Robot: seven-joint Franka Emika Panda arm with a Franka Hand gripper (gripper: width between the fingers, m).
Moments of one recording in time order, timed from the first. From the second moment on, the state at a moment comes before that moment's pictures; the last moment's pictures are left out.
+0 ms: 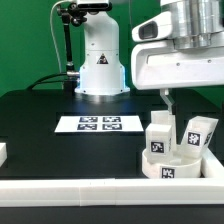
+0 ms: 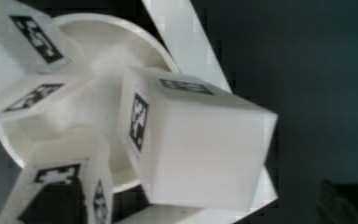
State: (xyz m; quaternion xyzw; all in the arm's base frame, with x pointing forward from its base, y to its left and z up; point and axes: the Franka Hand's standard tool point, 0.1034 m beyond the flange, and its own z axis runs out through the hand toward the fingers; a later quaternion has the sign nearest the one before) arm 0.607 0.125 0.106 -0.98 0.19 -0.03 0.07
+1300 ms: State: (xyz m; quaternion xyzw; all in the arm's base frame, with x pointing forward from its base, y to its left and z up) arm 0.605 0.118 0.100 -0.96 -0.27 -0.06 0.00
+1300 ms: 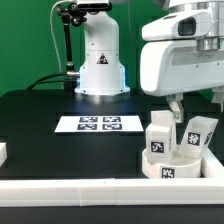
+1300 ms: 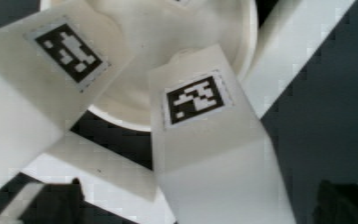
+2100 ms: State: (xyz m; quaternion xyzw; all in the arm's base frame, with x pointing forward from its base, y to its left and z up) arm 0.603 0.118 0.083 -0.95 -0.30 -0.06 -0.01
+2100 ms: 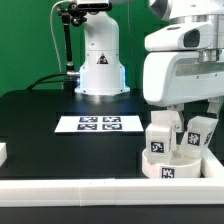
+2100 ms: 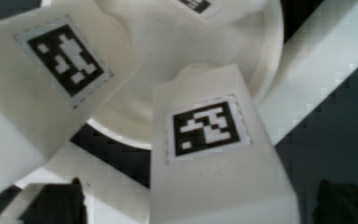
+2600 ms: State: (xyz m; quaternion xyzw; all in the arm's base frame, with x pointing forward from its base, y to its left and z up) arm 0.603 0.117 0.083 -0.96 -0.28 -0.06 -0.01
